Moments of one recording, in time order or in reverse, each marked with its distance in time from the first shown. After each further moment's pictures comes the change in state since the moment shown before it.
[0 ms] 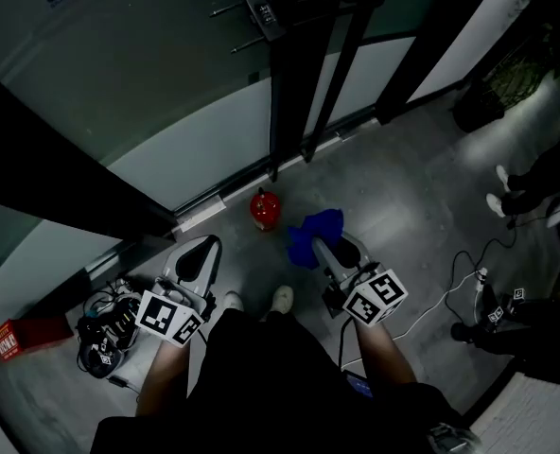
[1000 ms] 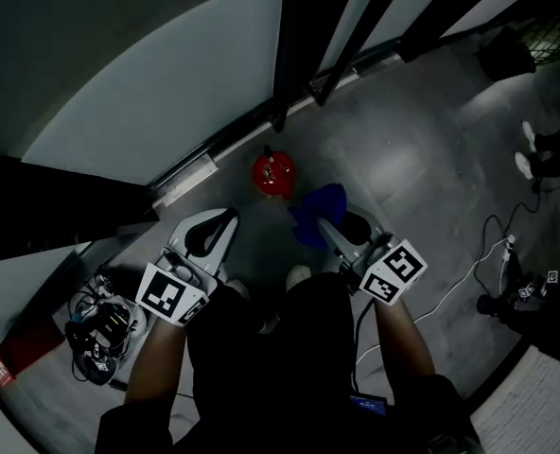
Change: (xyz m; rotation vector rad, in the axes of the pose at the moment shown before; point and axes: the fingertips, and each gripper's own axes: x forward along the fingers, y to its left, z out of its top) left arm 0.095 0.110 -0.266 0.038 0.096 -0.217; right arm 0.116 -0.139 -0.240 -0.019 0.160 0.058
